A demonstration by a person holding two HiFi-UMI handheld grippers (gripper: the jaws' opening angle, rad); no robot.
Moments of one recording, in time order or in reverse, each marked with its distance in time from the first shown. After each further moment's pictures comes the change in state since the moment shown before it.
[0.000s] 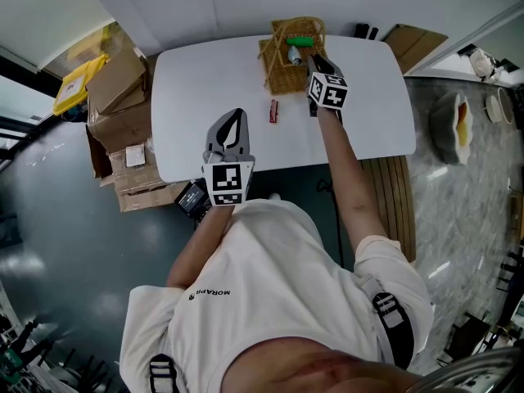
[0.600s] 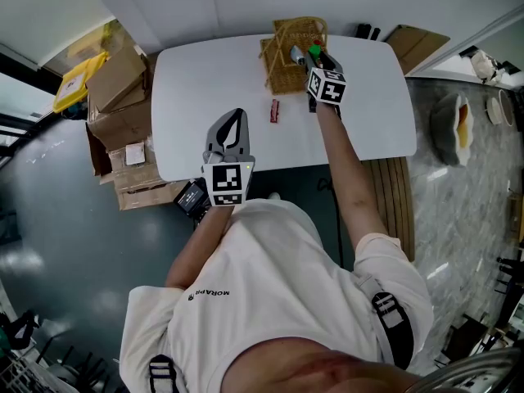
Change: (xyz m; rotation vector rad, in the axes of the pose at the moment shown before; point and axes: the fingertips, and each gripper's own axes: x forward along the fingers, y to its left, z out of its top) left arm 0.001 0.002 -0.001 0.003 0.007 0.003; right arm 0.017 -0.003 0.000 -0.009 0.017 -0.024
